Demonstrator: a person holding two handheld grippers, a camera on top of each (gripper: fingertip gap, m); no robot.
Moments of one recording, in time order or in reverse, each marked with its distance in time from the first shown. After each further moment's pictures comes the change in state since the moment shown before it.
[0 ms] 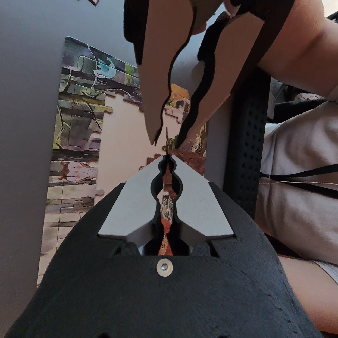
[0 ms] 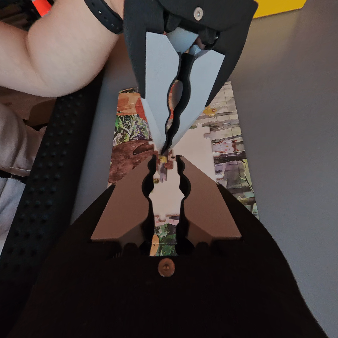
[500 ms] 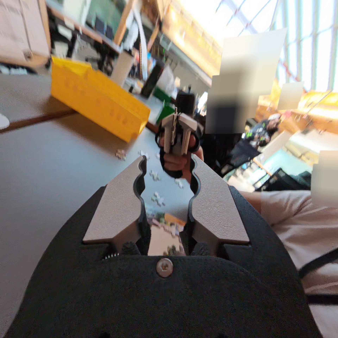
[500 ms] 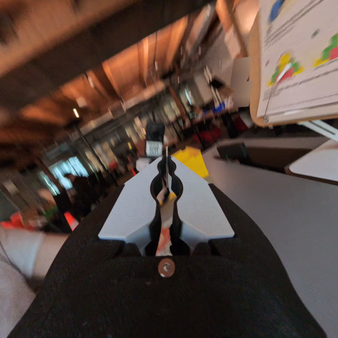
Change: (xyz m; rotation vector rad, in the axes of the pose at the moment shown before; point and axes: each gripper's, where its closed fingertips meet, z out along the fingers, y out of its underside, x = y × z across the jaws) left arm -0.018 -0.093 -0.117 0.952 0.120 -0.040; right arm 0.060 -0.092 -0.141 1.049 0.155 0.350
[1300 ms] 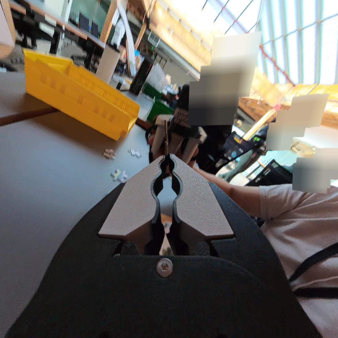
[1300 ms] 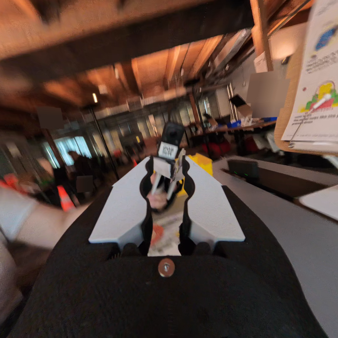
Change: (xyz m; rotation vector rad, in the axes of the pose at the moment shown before) left arm 0.017 0.001 0.022 0.056 0.078 0.019; right arm -0.028 0.010 0.006 -0.005 -0.139 -0.207
